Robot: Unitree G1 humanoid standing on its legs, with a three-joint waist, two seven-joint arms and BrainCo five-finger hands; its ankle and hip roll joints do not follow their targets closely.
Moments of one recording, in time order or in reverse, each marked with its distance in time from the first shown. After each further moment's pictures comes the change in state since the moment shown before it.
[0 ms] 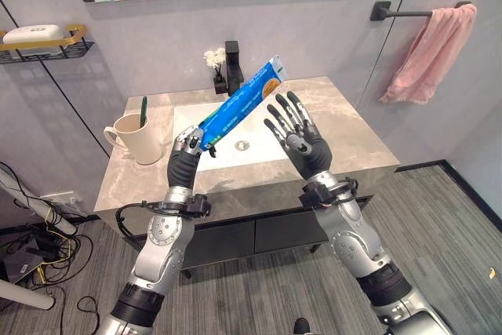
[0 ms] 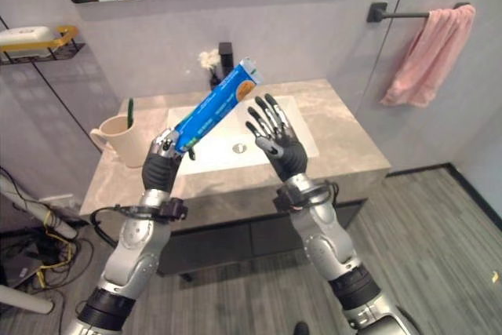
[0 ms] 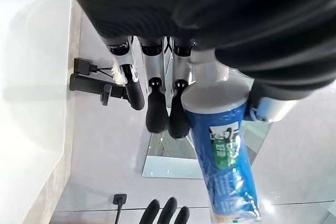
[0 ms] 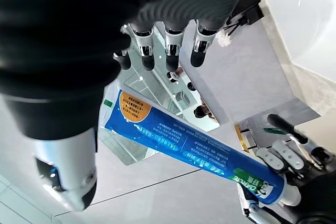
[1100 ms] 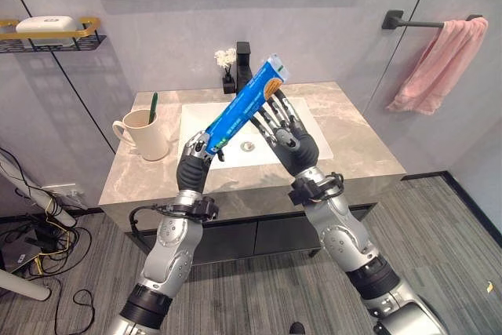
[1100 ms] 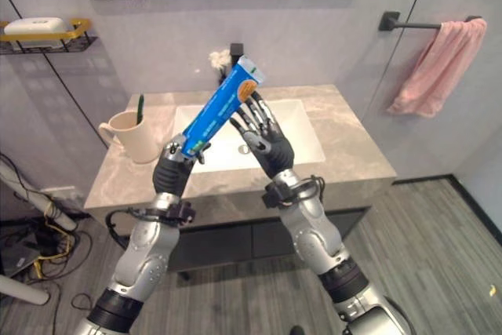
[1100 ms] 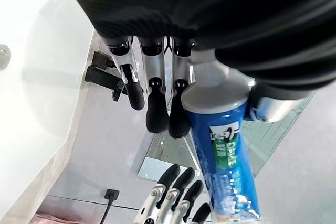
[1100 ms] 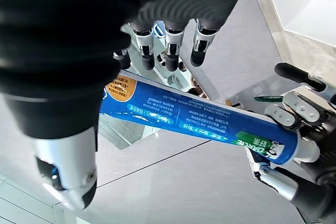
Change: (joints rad) left arm 0.002 -0.041 -0.037 0.026 -0.093 0.000 -0.022; right arm -0.050 0.048 0.039 0.035 0.072 0.010 0.018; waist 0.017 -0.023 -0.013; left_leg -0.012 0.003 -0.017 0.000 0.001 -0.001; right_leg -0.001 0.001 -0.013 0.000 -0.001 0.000
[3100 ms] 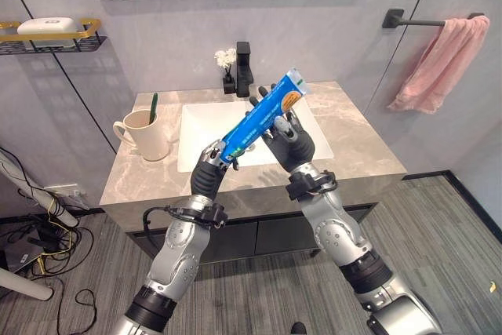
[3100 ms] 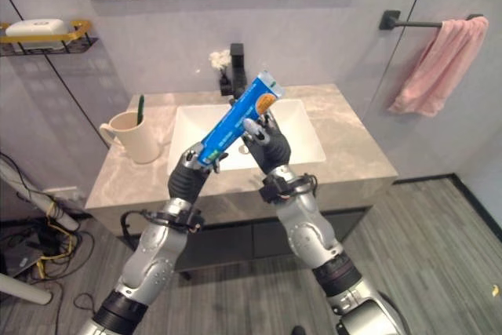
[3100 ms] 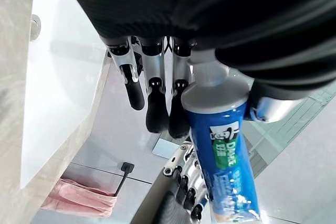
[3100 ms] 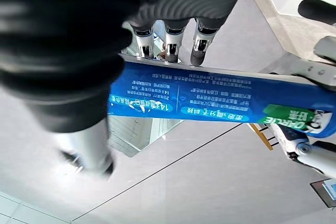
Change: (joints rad) left arm 0.003 -0.006 -0.048 0.019 -0.069 0.031 -0.079; right arm -0.040 0.037 0.000 0.049 0.082 0.000 -0.001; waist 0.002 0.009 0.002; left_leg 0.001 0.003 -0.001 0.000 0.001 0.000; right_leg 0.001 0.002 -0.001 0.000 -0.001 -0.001
